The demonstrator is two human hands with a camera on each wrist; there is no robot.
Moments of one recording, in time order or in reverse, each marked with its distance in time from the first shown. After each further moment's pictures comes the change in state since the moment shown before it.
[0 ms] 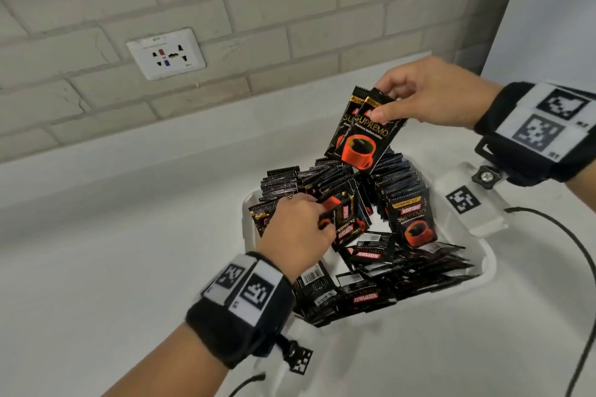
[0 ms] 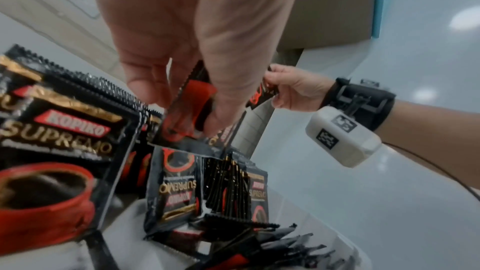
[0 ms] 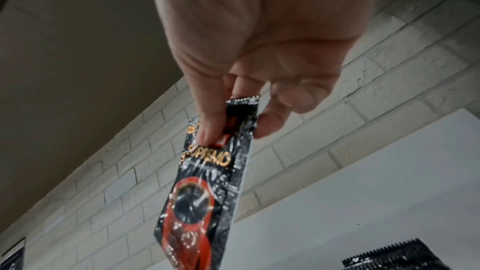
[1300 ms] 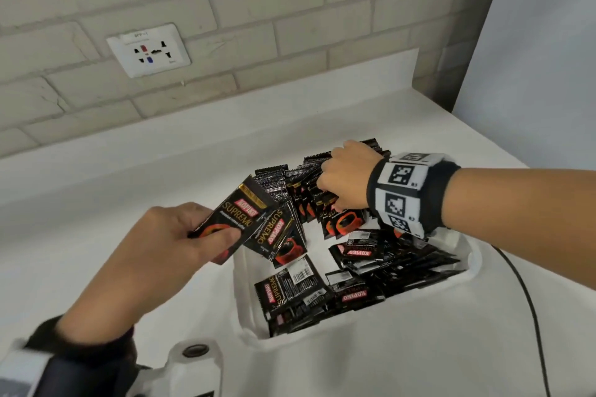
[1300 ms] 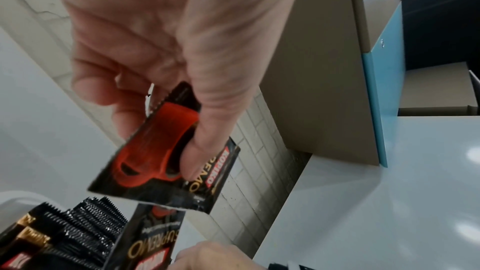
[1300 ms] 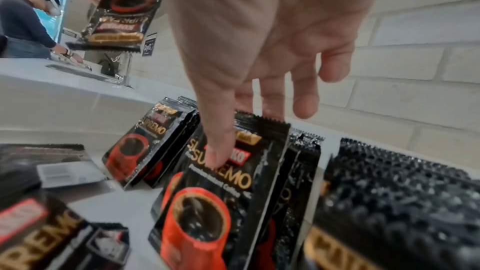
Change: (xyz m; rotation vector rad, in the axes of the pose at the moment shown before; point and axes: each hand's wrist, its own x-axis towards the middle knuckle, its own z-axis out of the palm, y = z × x) left_hand -0.069 -0.033 -0.084 -0.419 0.117 -0.364; right_hand 0.018 0.024 0.097 -1.269 -0.450 -0.337
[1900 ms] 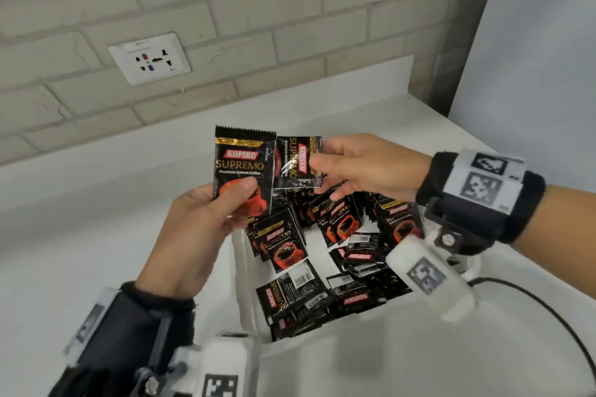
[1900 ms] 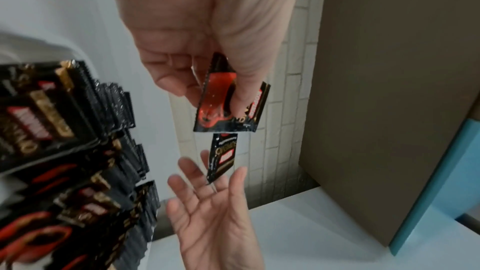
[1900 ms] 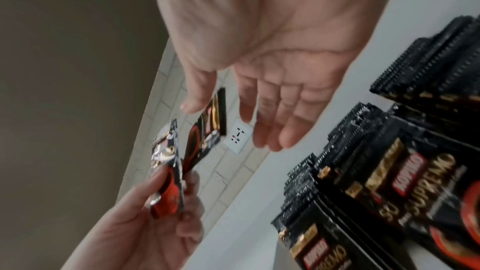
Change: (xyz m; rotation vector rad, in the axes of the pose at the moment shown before) left_hand 0.024 0.008 0.024 -0.756 -0.050 0.049; right_hand -0.050 0.001 -0.028 1.782 0.153 0.144
